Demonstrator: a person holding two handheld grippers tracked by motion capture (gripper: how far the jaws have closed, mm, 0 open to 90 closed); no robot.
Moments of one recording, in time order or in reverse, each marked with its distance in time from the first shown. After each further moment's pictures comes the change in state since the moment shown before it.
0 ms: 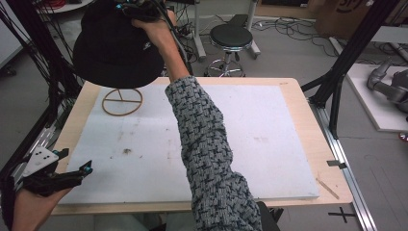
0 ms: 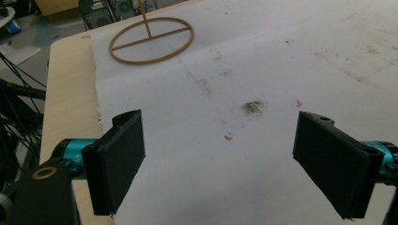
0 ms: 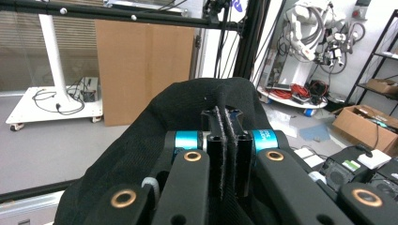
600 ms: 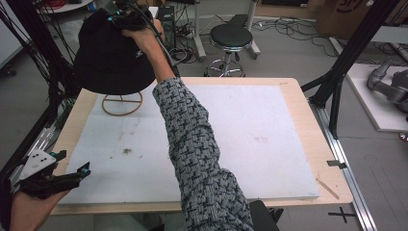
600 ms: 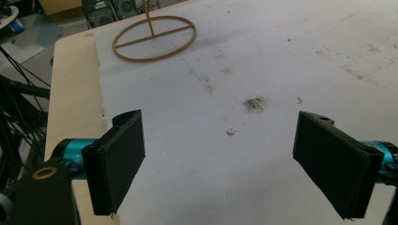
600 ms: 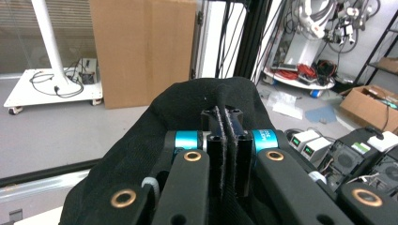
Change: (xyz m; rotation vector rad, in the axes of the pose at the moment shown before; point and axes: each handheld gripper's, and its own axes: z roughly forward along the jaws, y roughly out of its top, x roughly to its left) left arm 0.000 -0.003 -0.005 0.000 0.008 -0.004; right arm 0.005 -0.022 0.048 0.086 0.006 0.012
